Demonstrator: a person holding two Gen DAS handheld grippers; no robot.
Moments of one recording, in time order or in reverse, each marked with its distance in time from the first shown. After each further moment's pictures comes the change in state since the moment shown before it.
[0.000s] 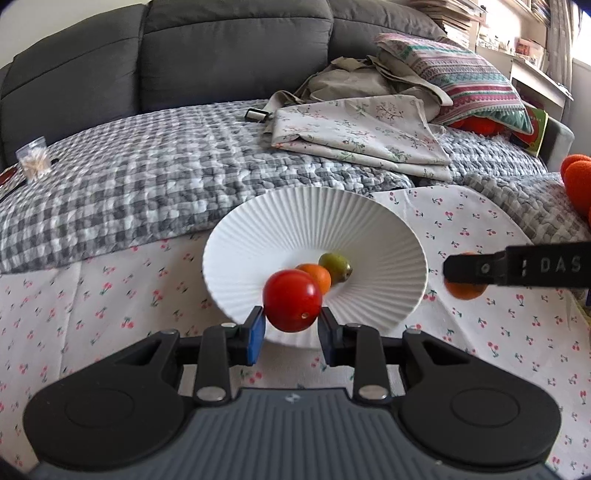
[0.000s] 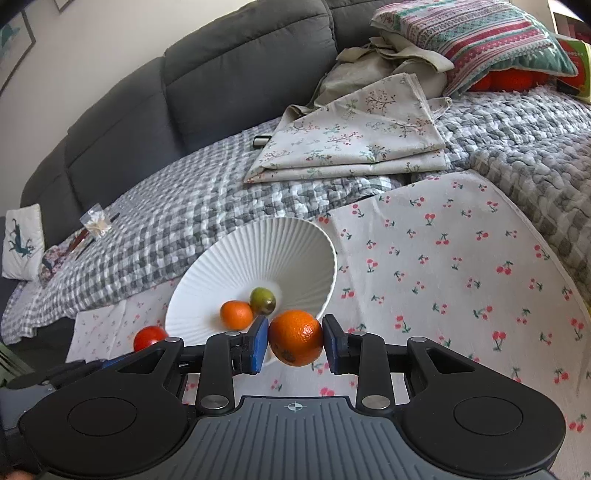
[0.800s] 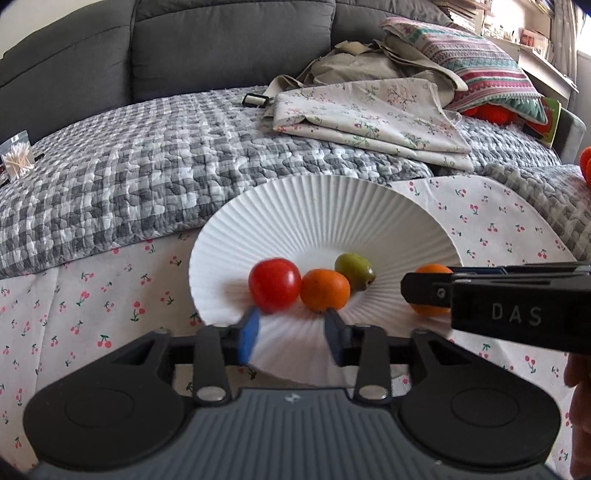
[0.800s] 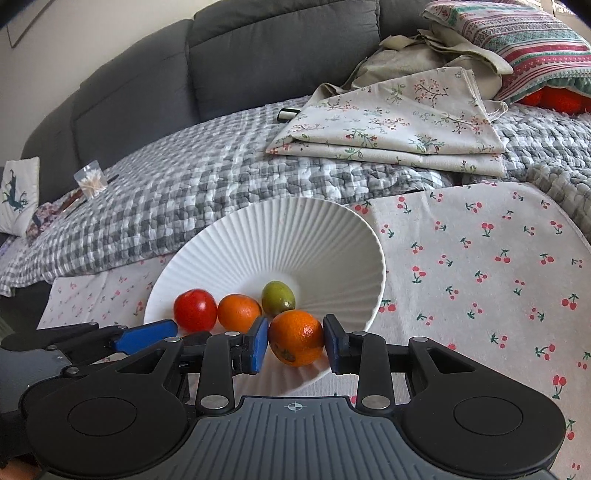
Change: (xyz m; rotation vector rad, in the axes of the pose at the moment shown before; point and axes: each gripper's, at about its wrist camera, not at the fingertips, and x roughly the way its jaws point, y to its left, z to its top) left arm 0.047 0.005 0.005 0.009 0.016 0.001; right arm 0.064 0.025 -0.003 -0.121 0.025 -0.013
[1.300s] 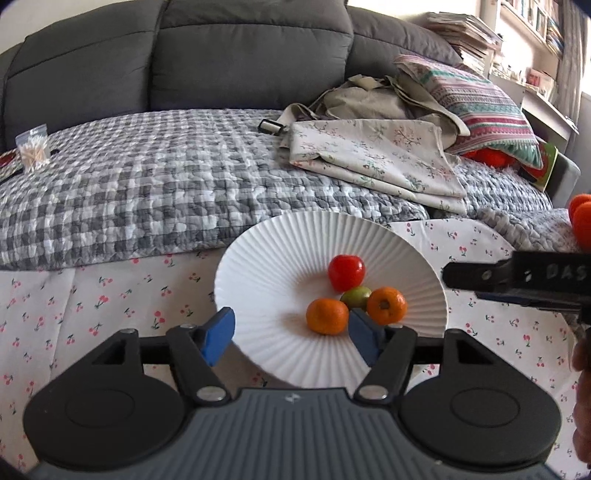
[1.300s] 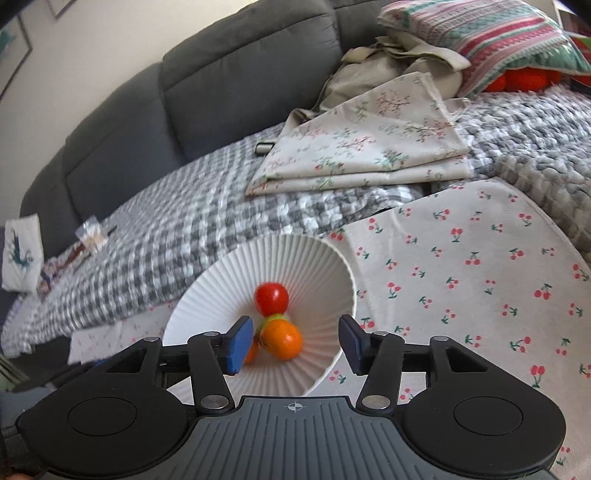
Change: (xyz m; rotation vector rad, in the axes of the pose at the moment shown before) left arm -0.033 0.023 0.010 -0.099 -0.051 -0.042; right arm -0.036 -0.029 0.019 0.176 -0.060 0.040
